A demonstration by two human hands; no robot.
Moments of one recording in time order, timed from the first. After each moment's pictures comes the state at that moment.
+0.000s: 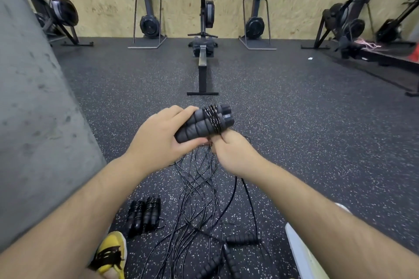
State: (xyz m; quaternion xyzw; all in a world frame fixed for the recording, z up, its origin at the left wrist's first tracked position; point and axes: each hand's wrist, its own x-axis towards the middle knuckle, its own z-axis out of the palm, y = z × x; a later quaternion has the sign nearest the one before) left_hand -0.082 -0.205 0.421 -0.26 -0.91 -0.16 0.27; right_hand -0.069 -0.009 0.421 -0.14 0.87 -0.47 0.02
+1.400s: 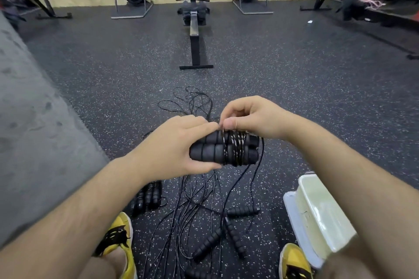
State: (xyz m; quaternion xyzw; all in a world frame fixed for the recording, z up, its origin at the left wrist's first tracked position) left_hand -0.073 -0.177 0.411 -0.41 -0.88 -0.15 0.16; right_hand -0.112 0.054 0.430 -0.25 0.84 -0.47 0.10
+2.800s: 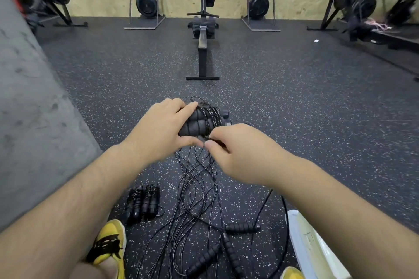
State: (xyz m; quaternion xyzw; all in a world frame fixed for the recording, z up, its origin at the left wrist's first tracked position) left_hand -0.114 -0.201 0.406 -0.25 -0.95 -0.02 0.21; right_hand -0.054 0.008 0.444 -0.27 0.95 -0.17 -0.02
